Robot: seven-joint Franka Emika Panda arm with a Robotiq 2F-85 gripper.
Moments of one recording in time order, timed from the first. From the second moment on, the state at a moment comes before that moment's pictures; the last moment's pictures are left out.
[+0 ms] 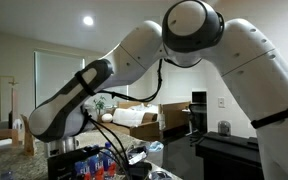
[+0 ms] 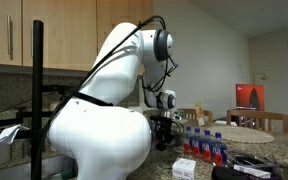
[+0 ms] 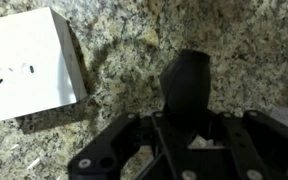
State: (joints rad) arm 0.34 0.45 0.17 -1.88 0.04 2.13 0.30
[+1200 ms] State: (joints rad) arm 0.34 0.46 0.17 -1.88 0.04 2.13 0.30
